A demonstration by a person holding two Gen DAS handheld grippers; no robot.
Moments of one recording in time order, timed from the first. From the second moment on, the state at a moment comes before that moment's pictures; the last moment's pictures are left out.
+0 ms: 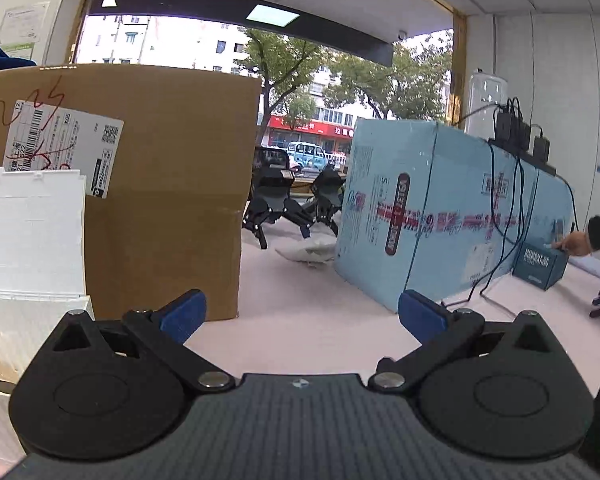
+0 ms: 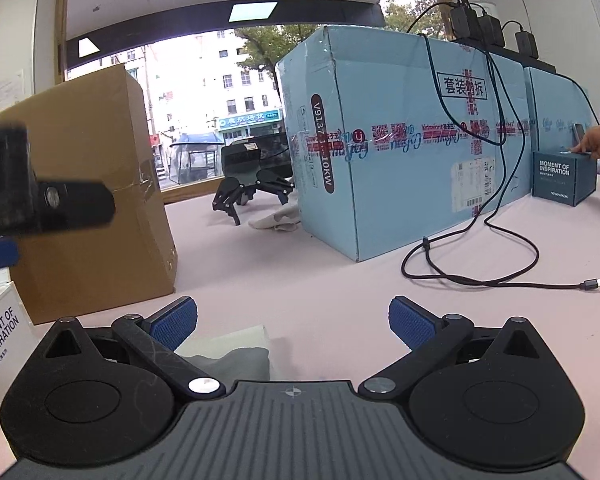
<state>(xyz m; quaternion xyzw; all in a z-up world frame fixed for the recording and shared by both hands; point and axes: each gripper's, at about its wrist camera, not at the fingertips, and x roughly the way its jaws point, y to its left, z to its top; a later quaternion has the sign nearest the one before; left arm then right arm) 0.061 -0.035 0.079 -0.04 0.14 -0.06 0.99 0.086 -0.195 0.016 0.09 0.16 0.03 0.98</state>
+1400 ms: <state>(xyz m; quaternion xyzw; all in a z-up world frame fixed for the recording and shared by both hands) 0.074 0.010 0.071 -0.10 0.16 -0.06 0.98 0.109 -0.216 -0.002 0.21 0.32 0.13 0.91</state>
